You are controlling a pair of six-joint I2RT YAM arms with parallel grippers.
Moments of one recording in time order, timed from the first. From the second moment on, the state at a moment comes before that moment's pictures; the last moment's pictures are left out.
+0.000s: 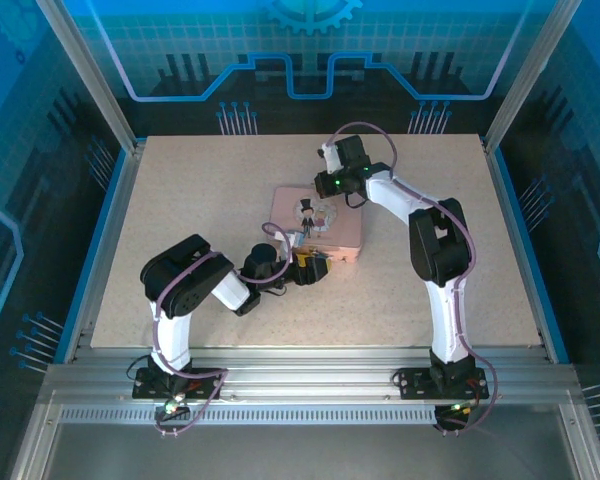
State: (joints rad) left arm -0.63 1.96 0.55 1.15 0.37 -0.75; right arm 0.39 2.17 1.73 -0.37 -0.26 0.13
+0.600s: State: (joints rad) left arm -0.62 1.97 0.55 1.25 0.36 -0.75; right arm 0.30 1.92 1.51 -0.44 -0.17 0.19
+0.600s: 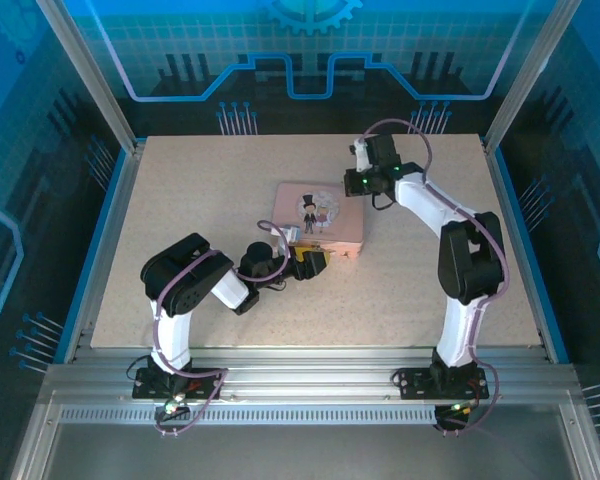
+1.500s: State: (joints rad) left arm -0.62 2.02 0.59 1.29 0.38 -0.79; right arm 0.29 1.77 1.19 -0.37 0.04 0.28
